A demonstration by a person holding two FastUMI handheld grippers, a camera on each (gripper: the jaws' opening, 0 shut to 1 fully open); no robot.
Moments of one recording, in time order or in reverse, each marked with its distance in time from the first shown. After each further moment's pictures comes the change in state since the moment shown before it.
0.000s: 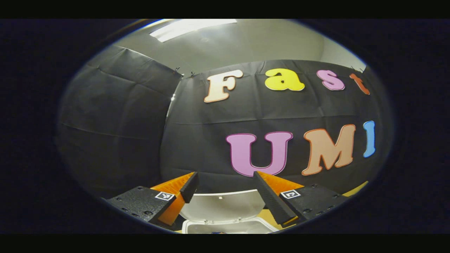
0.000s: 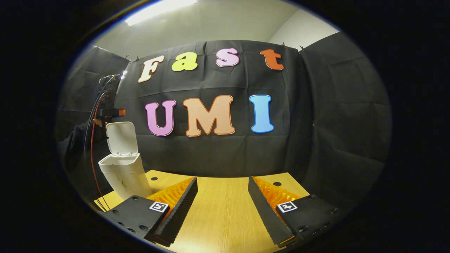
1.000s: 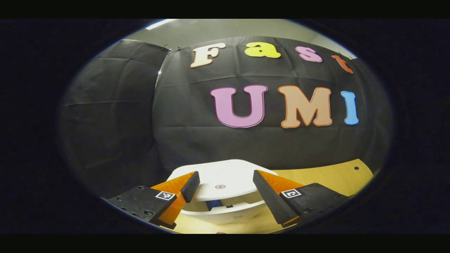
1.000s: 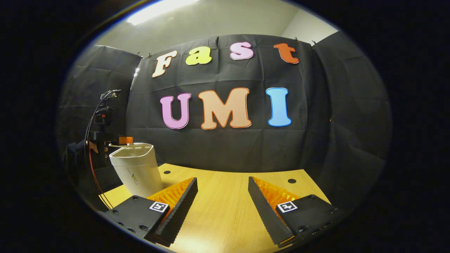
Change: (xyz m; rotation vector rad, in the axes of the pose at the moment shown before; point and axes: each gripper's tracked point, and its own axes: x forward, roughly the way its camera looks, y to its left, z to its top) left arm -0.154 -0.040 -0.158 0.005 0.326 -0.138; right arm 0.018 0.029 -0.033 -0.050 0.062 0.151
